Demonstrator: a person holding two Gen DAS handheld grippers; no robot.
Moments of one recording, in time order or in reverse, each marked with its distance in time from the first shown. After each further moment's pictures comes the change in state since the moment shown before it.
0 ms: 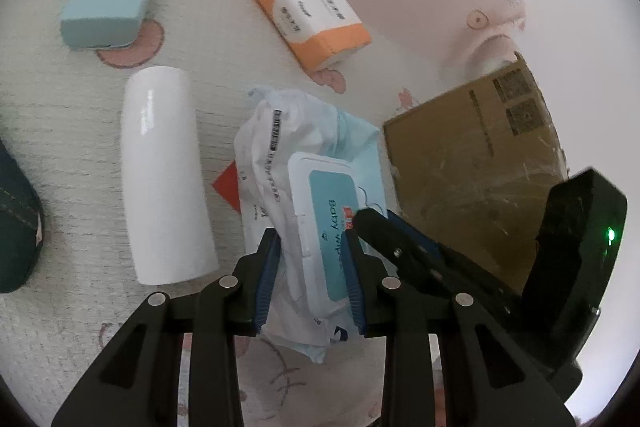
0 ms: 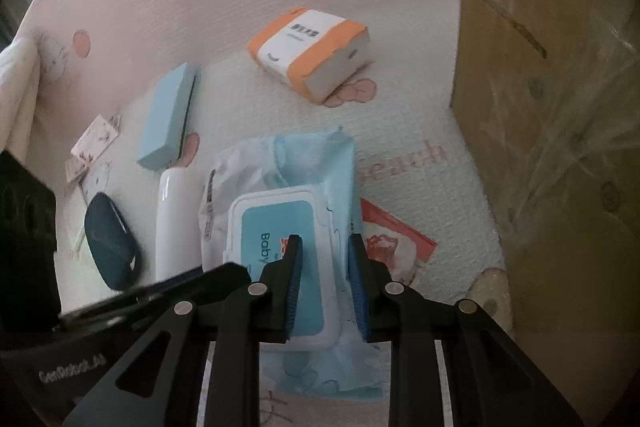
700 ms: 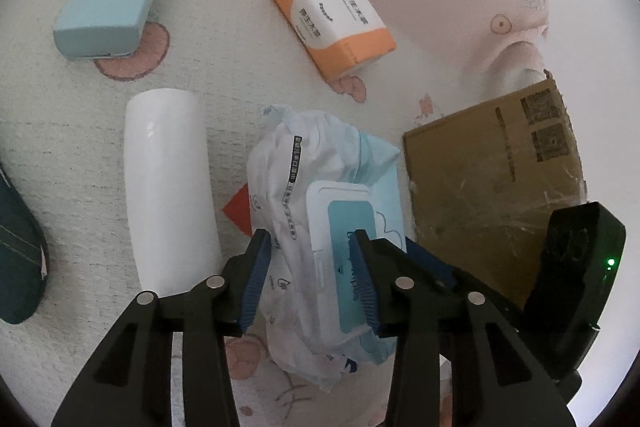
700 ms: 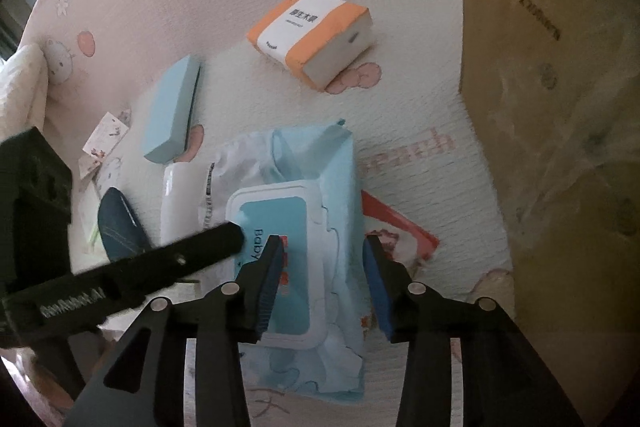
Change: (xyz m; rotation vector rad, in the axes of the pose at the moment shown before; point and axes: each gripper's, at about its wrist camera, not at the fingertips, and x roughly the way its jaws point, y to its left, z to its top) left arm 0.019 0.001 0.024 -0.029 0.039 0.047; right arm 0.008 -0.020 0.009 0.048 0.076 0.097
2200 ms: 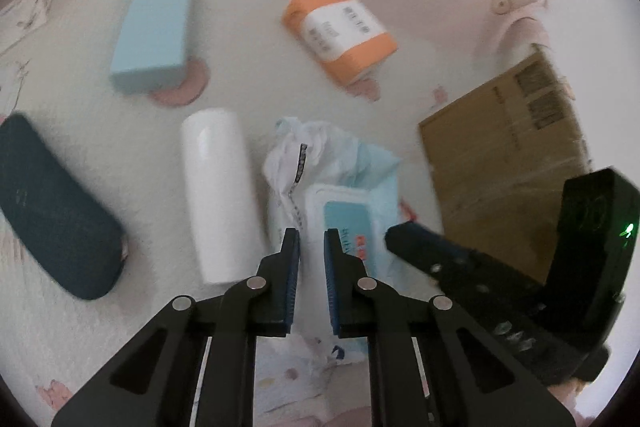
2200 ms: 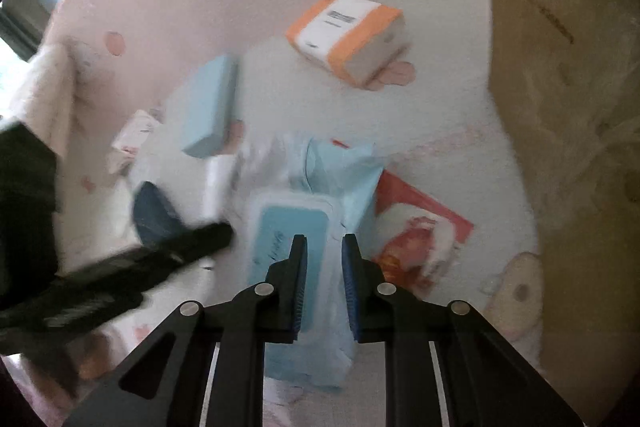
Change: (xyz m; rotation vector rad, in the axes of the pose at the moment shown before) left arm -0.042 -0.005 -0.012 0.107 -0.020 0.165; right arm -0.016 0.015 -0.007 -0.019 0.003 0.144
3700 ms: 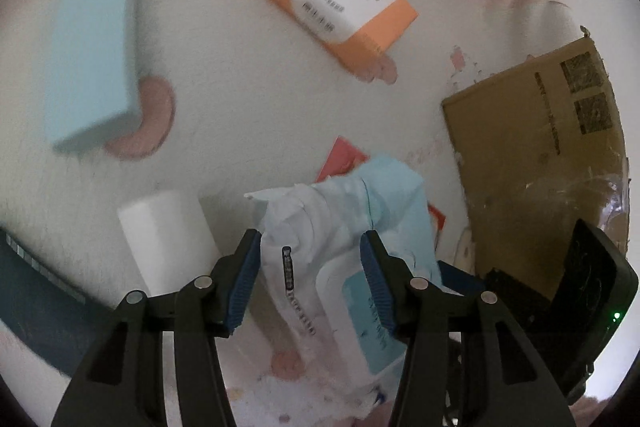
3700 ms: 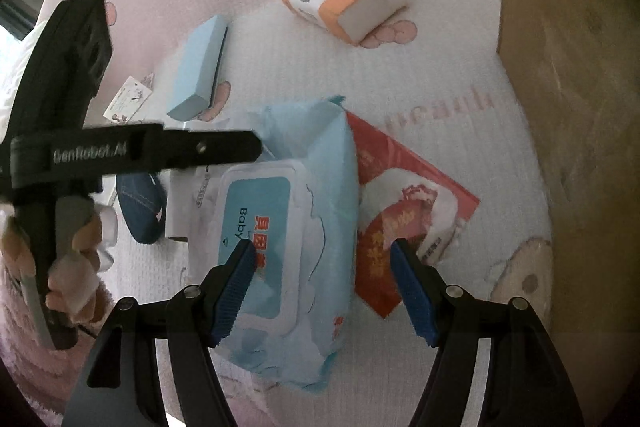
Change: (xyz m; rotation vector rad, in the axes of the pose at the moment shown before) left arm 0.054 -0.014 0.040 0.112 0.215 0.014; right arm 0.018 -0.014 -0.016 -0.013 0.106 -0.050
